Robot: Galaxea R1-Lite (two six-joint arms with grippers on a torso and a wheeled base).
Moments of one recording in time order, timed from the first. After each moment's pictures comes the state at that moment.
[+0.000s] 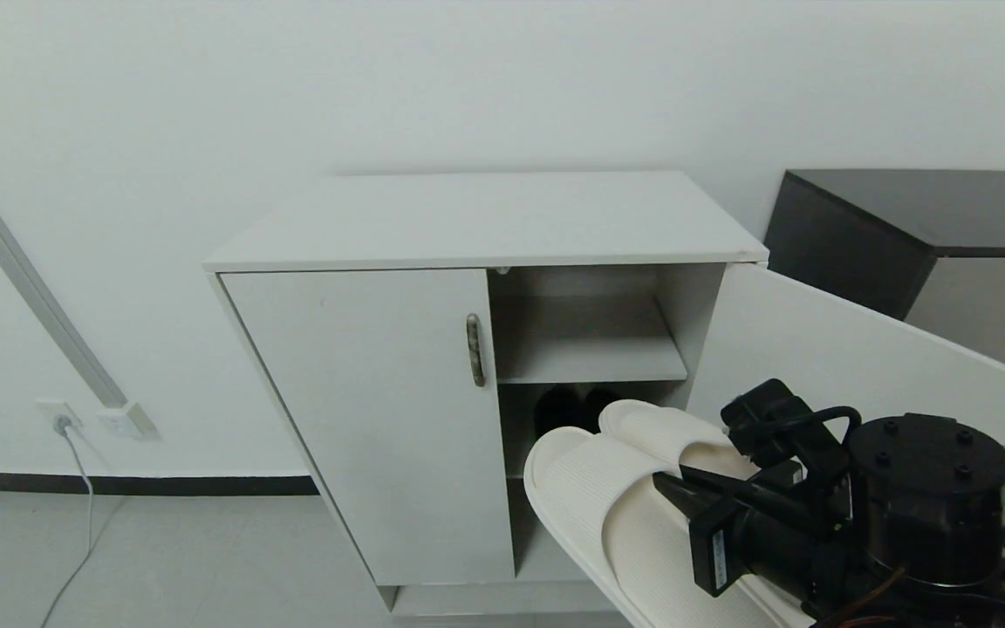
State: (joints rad) left arm 0.00 0.00 0.00 0.00 0.00 -0.01; right arm 0.86 1.62 -0.48 -0.85 -0.26 0.11
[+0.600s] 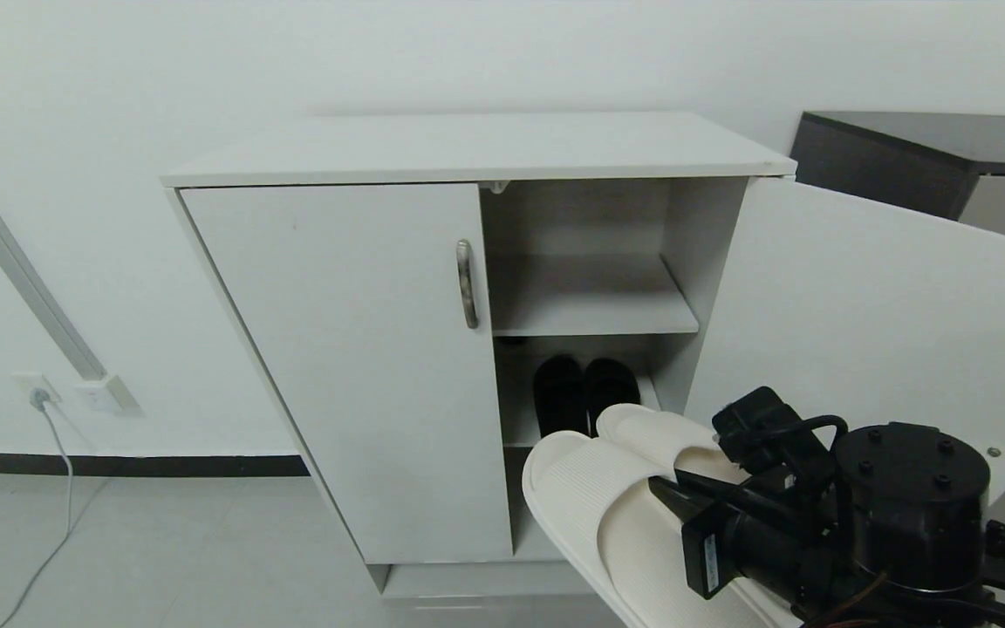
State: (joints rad) left arm 0.00 0.00 0.00 0.00 0.00 -0.01; right arm 0.86 1.65 -0.47 -0.89 -0.26 0.11
